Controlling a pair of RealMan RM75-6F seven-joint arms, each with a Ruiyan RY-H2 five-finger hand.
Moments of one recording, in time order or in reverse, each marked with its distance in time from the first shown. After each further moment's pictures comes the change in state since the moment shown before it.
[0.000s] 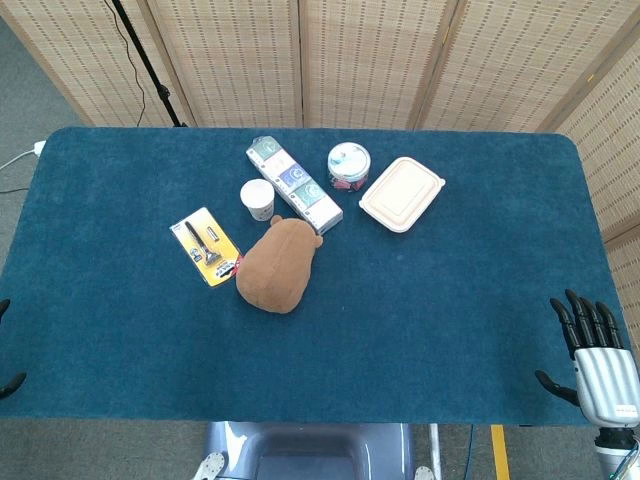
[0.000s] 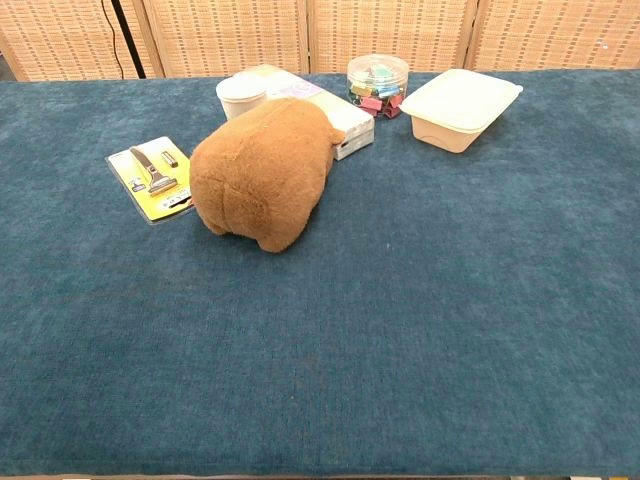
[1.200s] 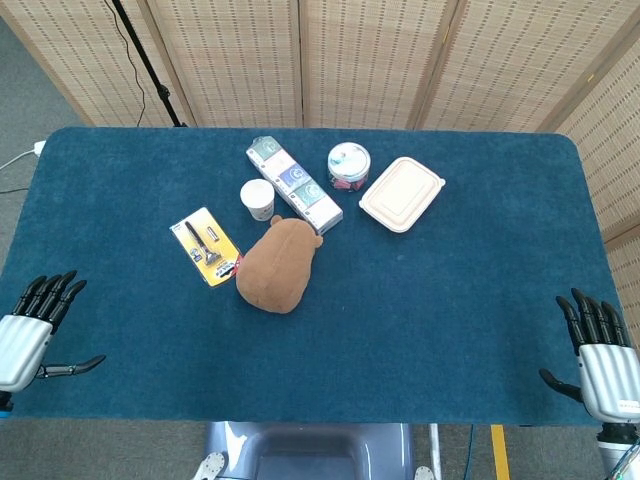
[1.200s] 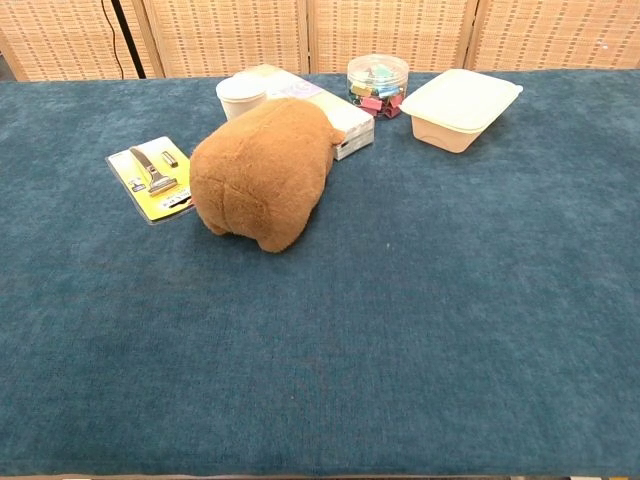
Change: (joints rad) left arm -0.188 -0.024 -0.005 0.044 0.102 -0.165 -0.180; right arm 0.006 0.005 0.008 -0.010 0.056 -0.034 0.000
